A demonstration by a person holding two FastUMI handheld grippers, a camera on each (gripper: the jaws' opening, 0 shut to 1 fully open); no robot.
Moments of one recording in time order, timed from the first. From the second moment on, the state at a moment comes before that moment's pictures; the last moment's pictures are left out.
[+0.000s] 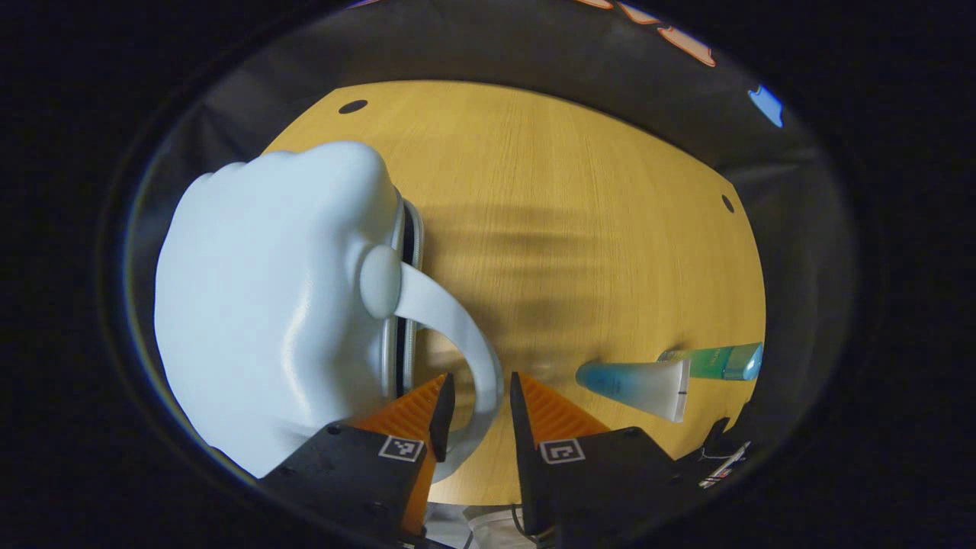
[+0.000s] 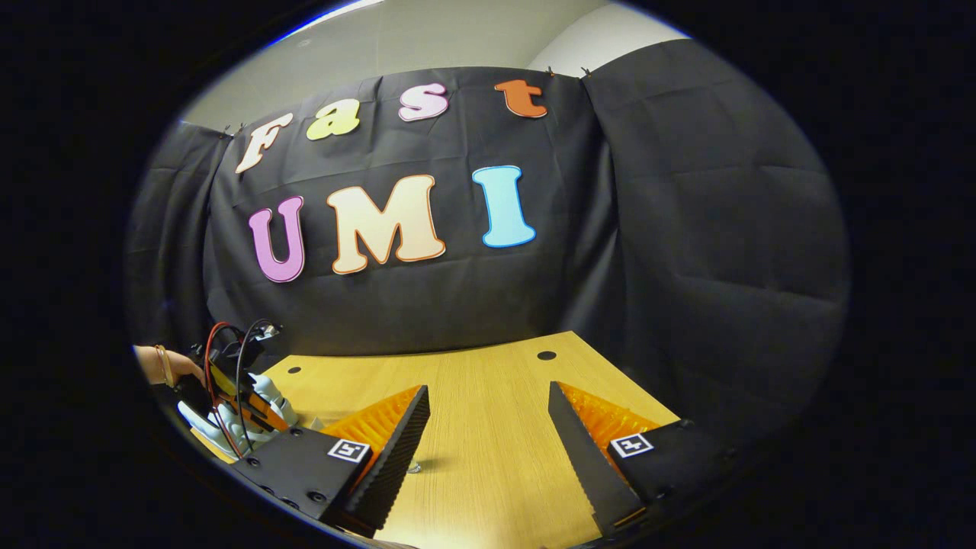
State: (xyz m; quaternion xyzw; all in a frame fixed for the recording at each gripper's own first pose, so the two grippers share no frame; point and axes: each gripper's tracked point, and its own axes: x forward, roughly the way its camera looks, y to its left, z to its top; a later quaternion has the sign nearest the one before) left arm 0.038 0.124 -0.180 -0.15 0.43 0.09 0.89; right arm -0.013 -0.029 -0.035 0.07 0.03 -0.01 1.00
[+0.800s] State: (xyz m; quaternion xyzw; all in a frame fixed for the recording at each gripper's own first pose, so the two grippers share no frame) left arm 0.036 0.116 -0.174 -0.09 0.44 0.08 0.89; right arm -0.012 -0.024 -0.051 0.06 0.05 0.00 1.00
